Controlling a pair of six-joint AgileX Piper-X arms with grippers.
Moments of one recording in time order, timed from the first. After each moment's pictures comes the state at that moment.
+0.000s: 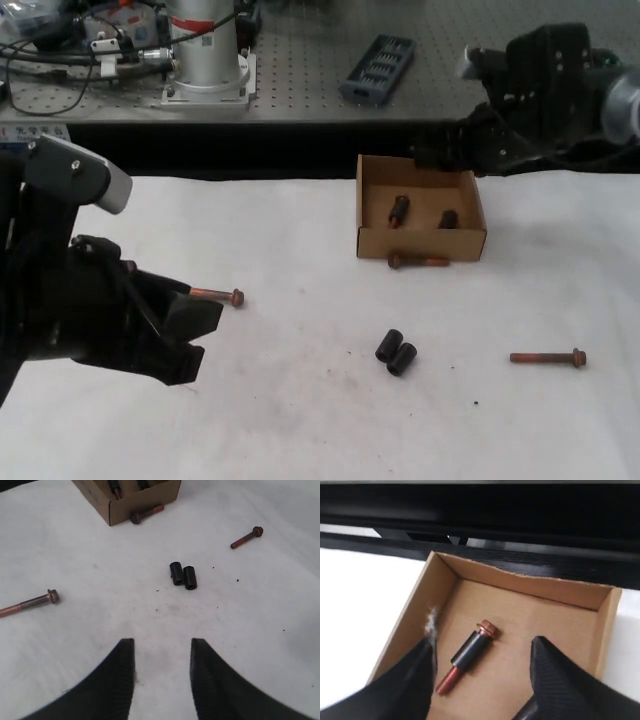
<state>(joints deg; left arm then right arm) -22.9 58.8 -39.4 26.0 21.6 3.4 18.2 120.4 -94.1 24.3 -14.9 6.2</state>
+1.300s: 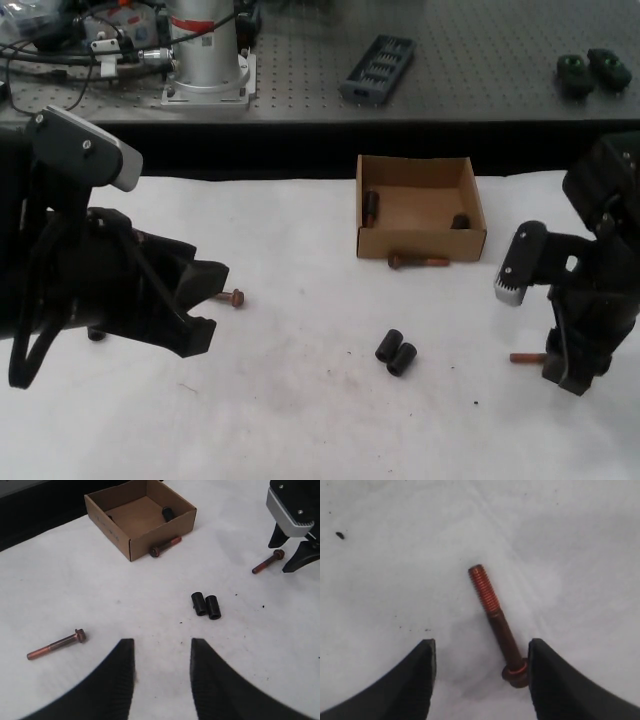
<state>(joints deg) -22.9 61.1 -39.4 17.5 18.8 6.9 18.2 99.6 -59.4 44.7 0.5 -51.6</state>
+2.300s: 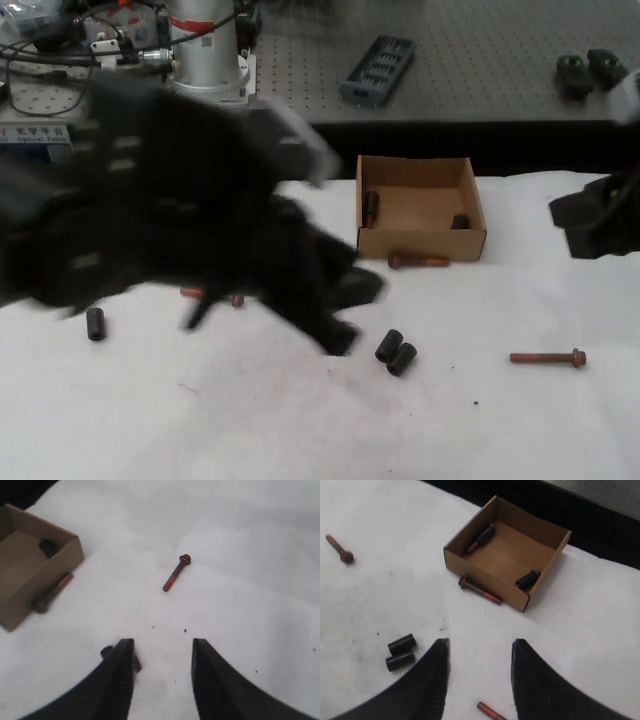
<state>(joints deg) -35.3 82.0 -54.9 16.2 27.2 15.2 18.7 63.0 -46.3 24.8 -10.5 -9.1</state>
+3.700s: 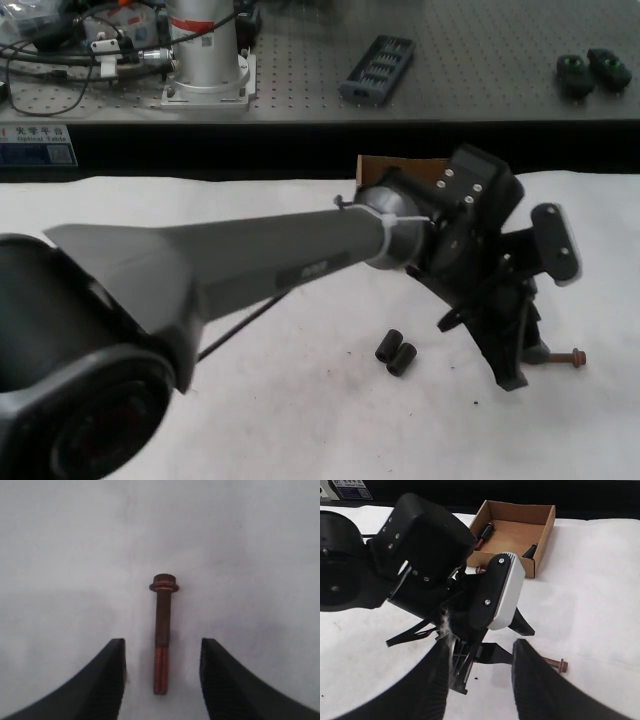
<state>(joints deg) -47.2 132.7 -105.9 32.2 26.7 39.3 17.5 39.3 -37.8 35.8 -10.8 6.8</state>
